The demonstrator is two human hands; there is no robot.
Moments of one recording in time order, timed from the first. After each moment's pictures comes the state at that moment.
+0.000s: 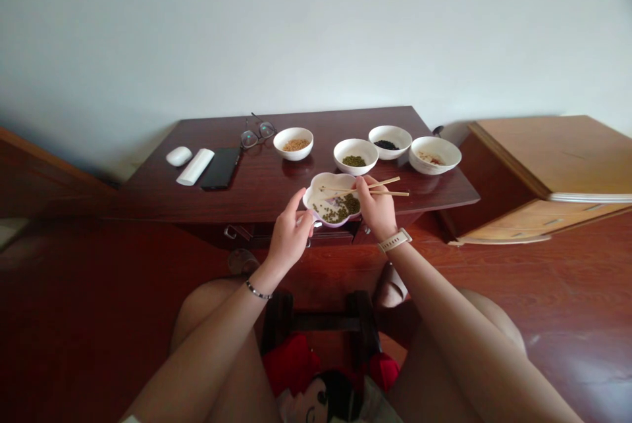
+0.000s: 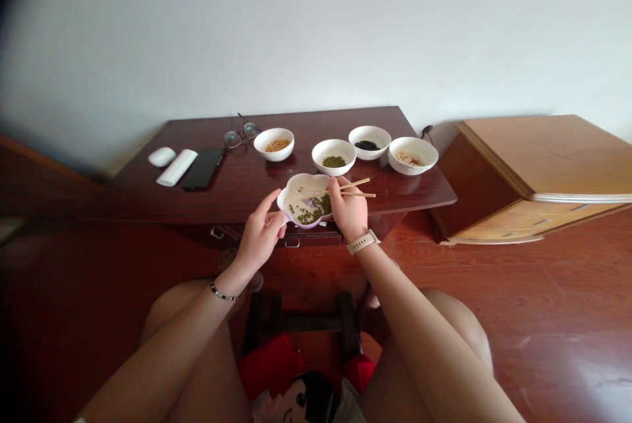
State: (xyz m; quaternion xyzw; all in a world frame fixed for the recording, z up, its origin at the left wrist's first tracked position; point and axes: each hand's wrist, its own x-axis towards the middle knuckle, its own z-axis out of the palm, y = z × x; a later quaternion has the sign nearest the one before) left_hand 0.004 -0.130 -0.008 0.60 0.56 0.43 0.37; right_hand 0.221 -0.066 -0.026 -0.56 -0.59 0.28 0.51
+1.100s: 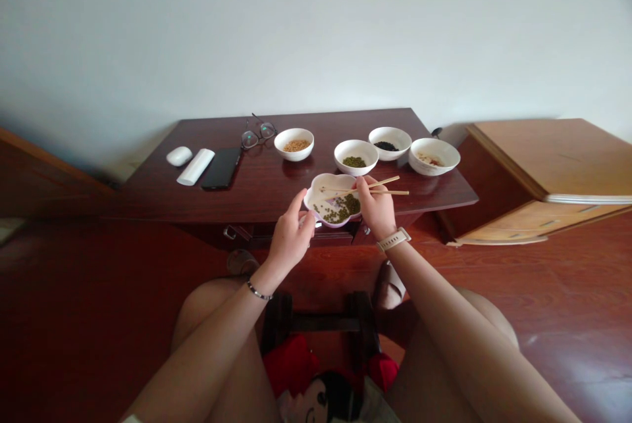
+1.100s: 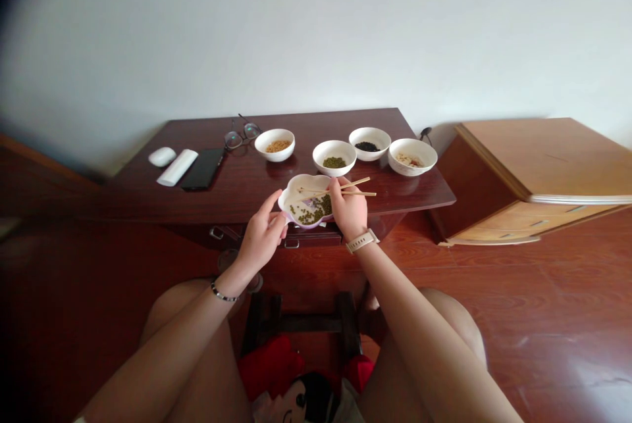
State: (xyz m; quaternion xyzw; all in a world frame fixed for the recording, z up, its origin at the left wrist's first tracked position) left_hand 0.004 -0.131 -0.010 0.62 0.57 0.40 0.35; right_hand 0.220 -0.063 -0.025 -0.58 -0.58 0.27 0.51
